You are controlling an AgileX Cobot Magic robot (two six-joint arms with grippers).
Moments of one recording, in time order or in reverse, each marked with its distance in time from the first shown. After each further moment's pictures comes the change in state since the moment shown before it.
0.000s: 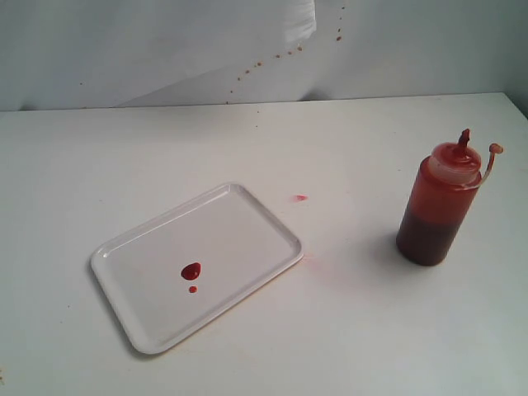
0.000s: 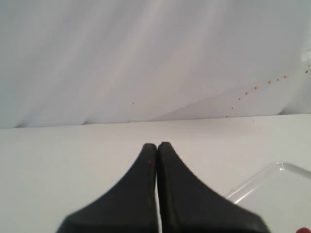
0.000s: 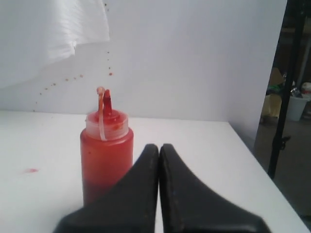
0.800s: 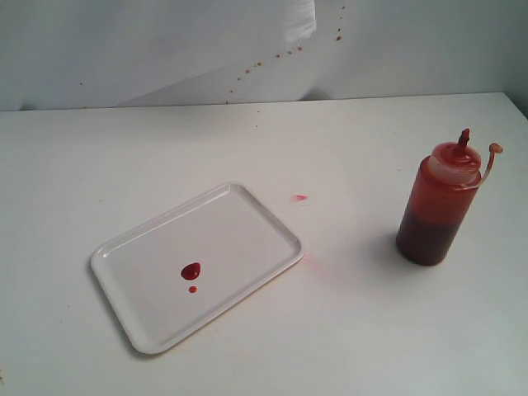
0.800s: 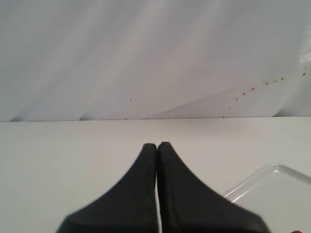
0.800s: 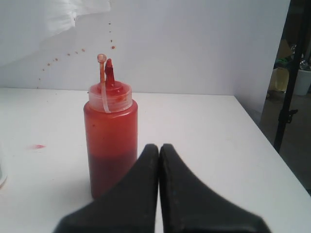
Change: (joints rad) left arm 0.000 0.000 0.000 -0.021 0.007 -0.016; right arm 0.000 0.000 0.002 0.017 0.076 0.002
